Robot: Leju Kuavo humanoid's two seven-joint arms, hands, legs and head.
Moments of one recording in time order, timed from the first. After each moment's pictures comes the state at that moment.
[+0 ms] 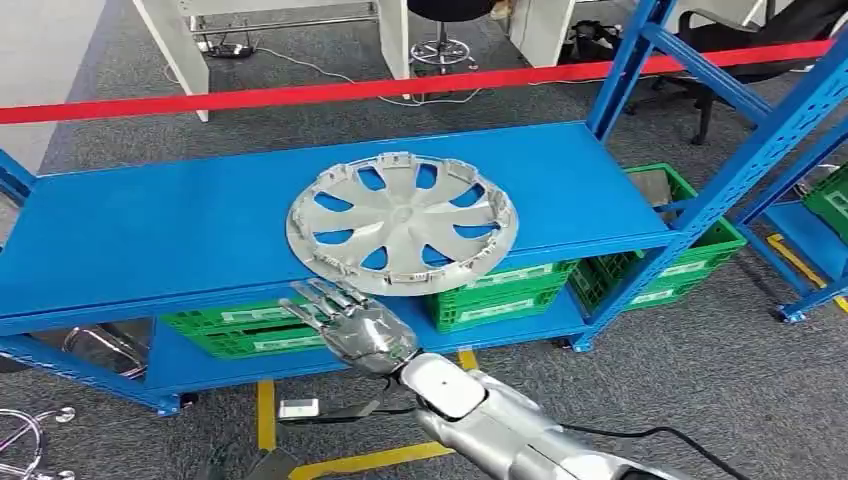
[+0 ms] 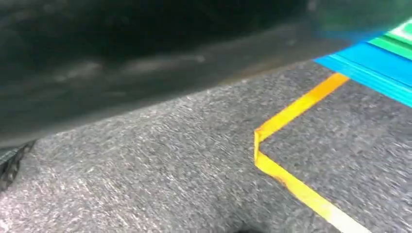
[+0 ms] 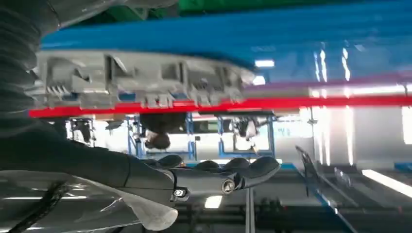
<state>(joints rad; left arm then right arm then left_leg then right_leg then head) -0.18 -0.22 0.75 -0.22 -1.32 0.54 -0.49 -0.40 0.20 0.68 -0.83 1.50 -0.69 -0.09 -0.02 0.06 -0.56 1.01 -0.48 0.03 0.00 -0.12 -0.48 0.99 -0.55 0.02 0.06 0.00</state>
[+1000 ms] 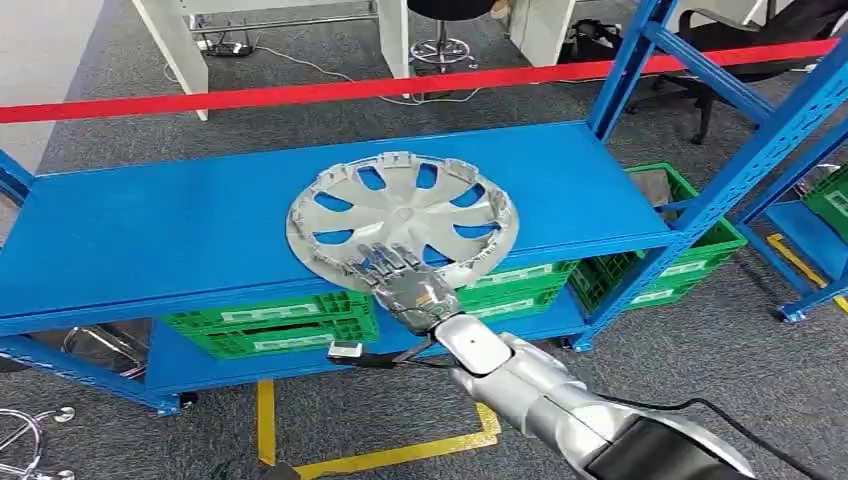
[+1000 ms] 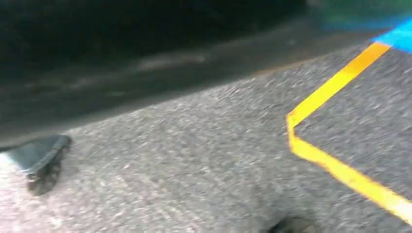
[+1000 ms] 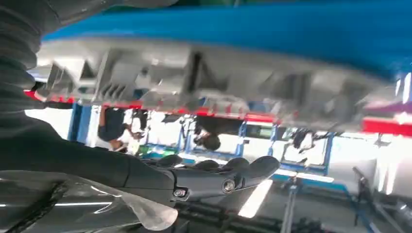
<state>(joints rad) -0.14 -0.19 0.67 -0.22 -1.34 0.51 -0.37 -0.56 0.14 0.63 -0.65 1.54 -0.69 0.05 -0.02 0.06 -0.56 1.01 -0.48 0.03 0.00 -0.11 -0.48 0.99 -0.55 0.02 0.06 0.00</state>
